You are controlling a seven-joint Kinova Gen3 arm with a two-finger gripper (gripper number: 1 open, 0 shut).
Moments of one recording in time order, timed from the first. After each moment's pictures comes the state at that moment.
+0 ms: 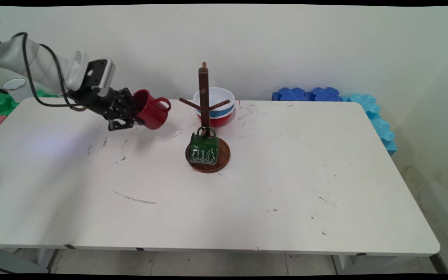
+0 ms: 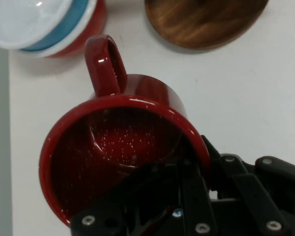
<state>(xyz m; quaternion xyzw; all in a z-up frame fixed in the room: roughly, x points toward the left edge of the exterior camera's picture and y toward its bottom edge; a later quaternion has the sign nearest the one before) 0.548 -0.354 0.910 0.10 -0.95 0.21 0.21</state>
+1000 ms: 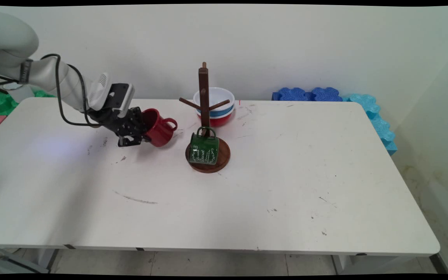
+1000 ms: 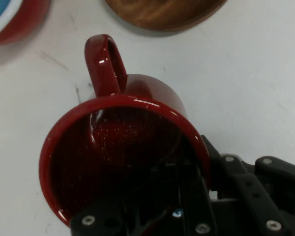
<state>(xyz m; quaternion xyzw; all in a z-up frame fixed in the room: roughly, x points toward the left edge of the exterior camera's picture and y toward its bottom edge) 0.522 -0.366 0.867 0.09 -0.97 0.17 0.17</state>
